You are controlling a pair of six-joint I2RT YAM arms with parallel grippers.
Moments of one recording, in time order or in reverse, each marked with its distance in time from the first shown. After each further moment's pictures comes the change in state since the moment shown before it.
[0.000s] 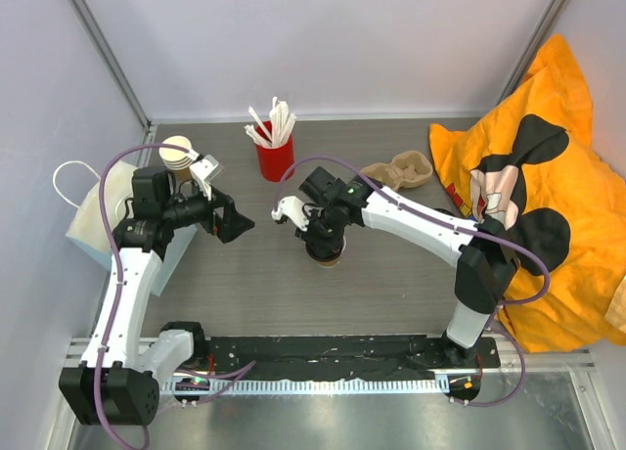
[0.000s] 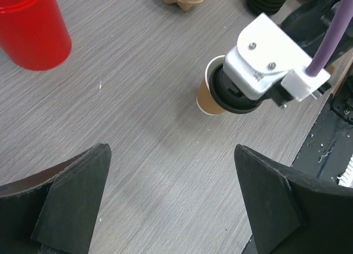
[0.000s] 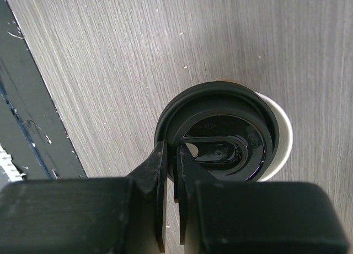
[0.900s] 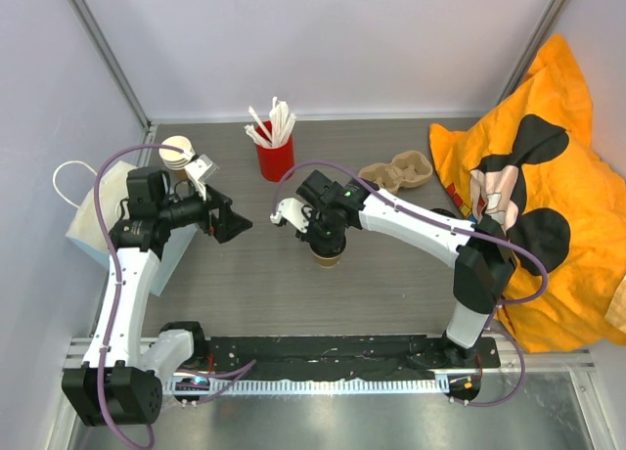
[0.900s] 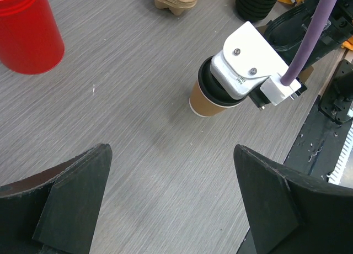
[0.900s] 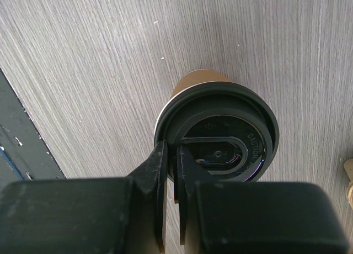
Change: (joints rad) left arm 0.048 0.000 0.000 -0.012 0.084 0.003; right arm 0.029 0.012 -0.008 0.007 0.124 -0.015
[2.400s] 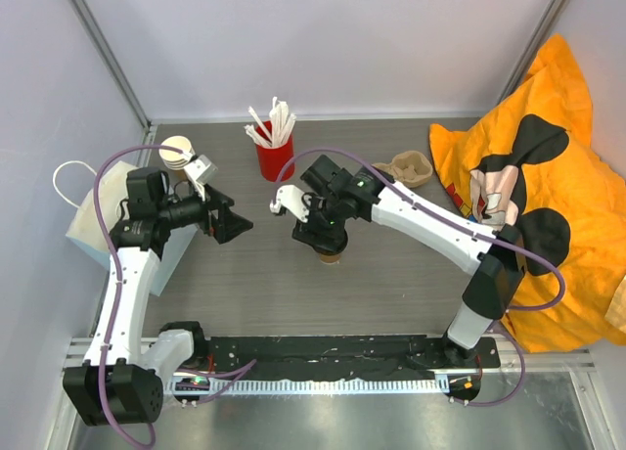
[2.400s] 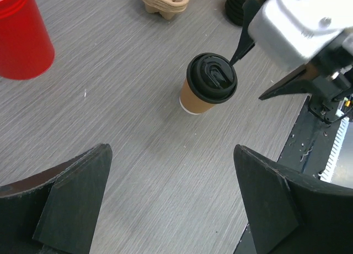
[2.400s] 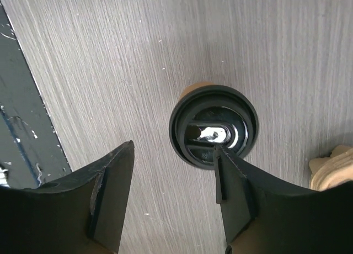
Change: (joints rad) left arm 0.014 0.002 -0.013 0.016 0.051 -0.008; right arm -0.006 -0.052 0.119 -0.079 -0.036 -0.045
